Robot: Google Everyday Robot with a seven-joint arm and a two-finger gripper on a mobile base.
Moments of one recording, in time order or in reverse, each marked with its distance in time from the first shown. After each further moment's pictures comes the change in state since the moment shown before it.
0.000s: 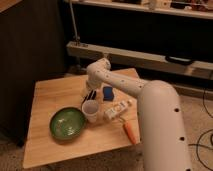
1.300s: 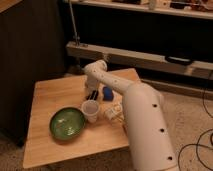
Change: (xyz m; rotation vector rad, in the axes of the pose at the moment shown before) arm 0.003 0.001 0.034 0.025 -0.064 0.006
